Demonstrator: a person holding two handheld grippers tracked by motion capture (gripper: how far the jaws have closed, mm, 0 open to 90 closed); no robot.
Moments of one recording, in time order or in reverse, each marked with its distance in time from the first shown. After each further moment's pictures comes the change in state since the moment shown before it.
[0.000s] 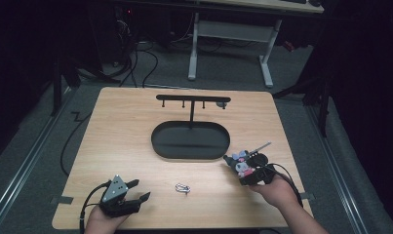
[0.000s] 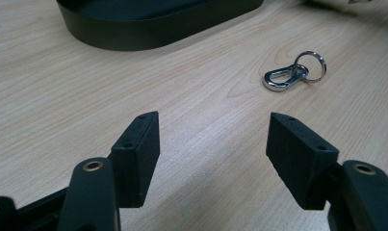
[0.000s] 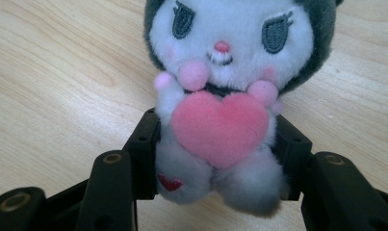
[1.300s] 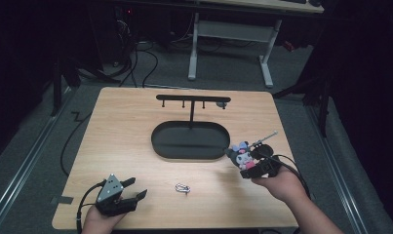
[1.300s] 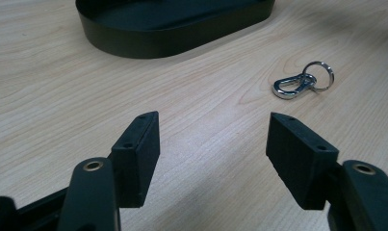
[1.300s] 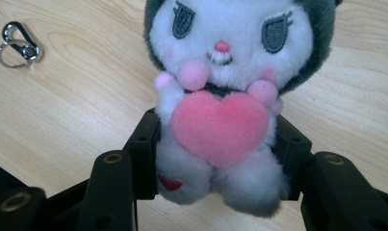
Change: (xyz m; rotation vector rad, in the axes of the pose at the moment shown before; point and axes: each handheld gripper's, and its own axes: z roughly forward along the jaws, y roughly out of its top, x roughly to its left) left arm 0.007 -0.002 -0.006 -0.039 0.023 -0.014; right arm 0.006 0.013 -0.047 -0.053 0.037 -0.040
